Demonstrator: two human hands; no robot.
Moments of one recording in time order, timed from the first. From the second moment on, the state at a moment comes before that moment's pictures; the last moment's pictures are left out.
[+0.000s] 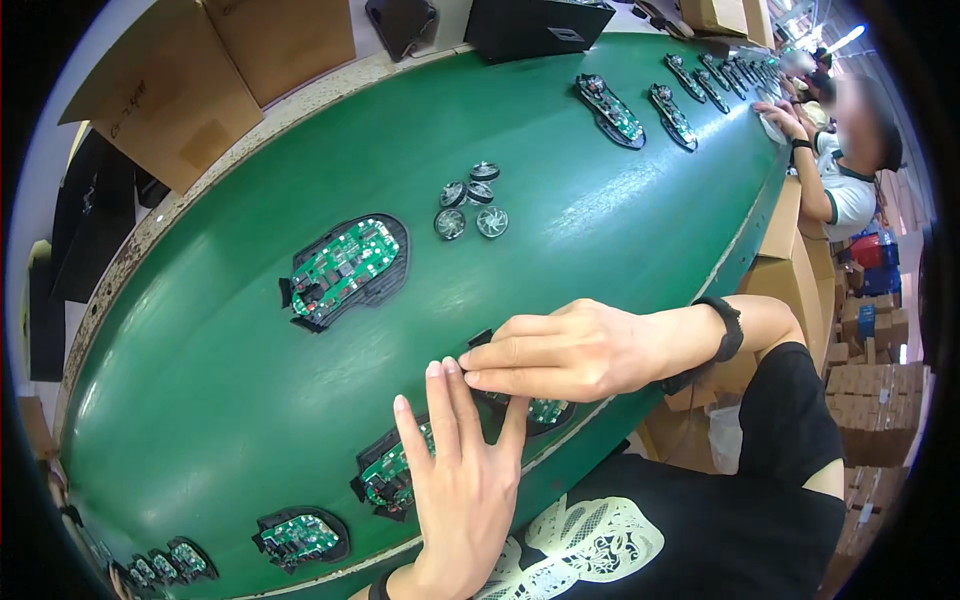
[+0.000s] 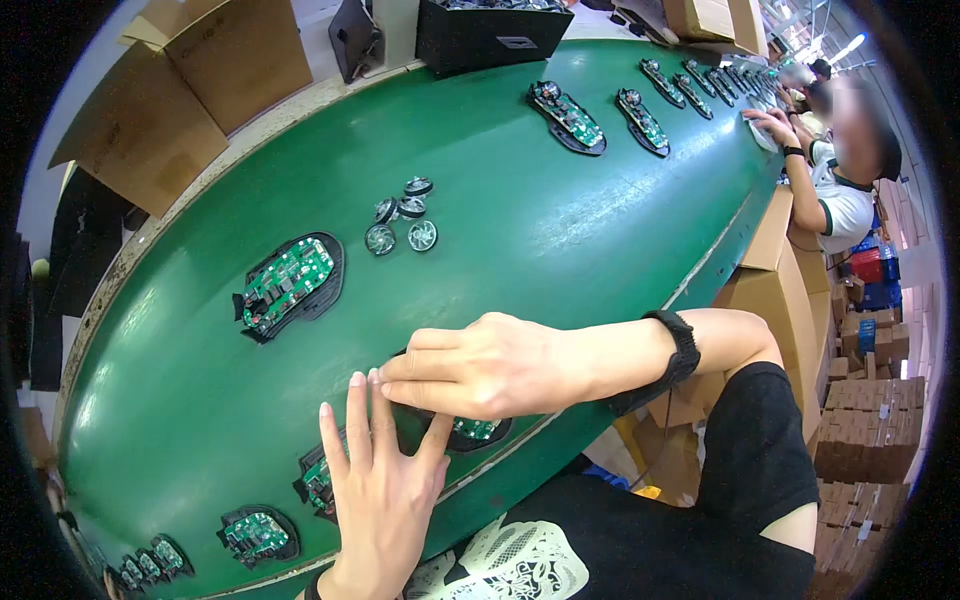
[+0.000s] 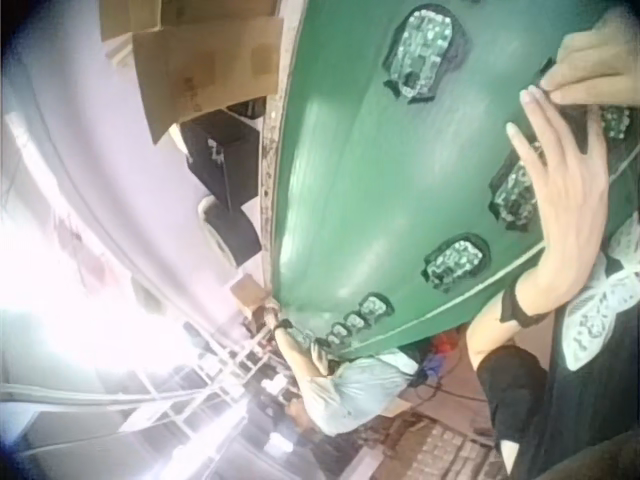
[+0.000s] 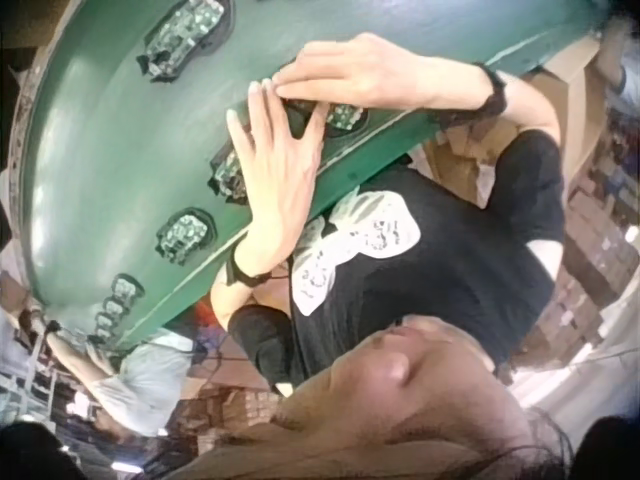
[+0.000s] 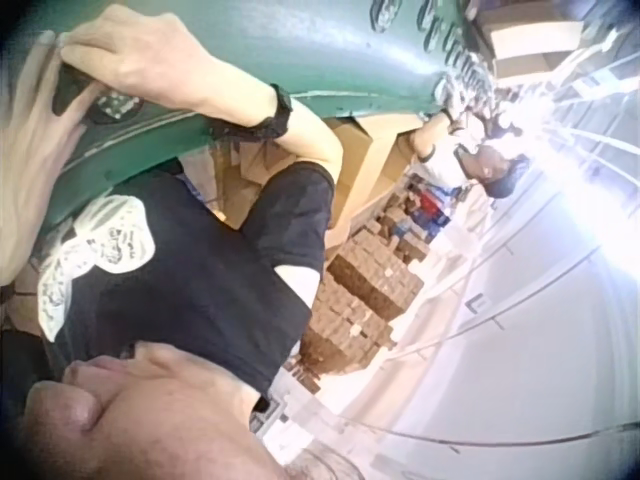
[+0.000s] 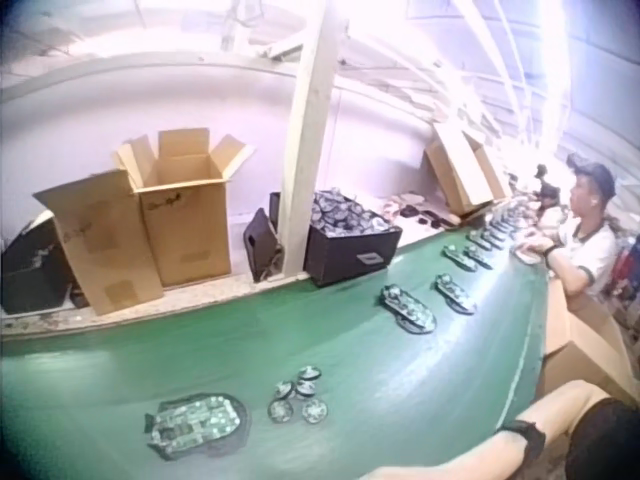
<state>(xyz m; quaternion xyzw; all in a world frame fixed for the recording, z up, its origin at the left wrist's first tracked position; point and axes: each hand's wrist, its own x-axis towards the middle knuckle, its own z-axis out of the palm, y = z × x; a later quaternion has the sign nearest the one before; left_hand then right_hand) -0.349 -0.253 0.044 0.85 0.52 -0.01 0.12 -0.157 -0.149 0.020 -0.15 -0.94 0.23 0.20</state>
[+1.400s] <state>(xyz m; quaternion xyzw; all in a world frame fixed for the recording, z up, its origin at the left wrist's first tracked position) -0.364 -0.246 0.015 0.88 0.47 0.03 0.05 -0.154 -0.198 -0.008 -0.23 -0.95 -0.08 0.21</state>
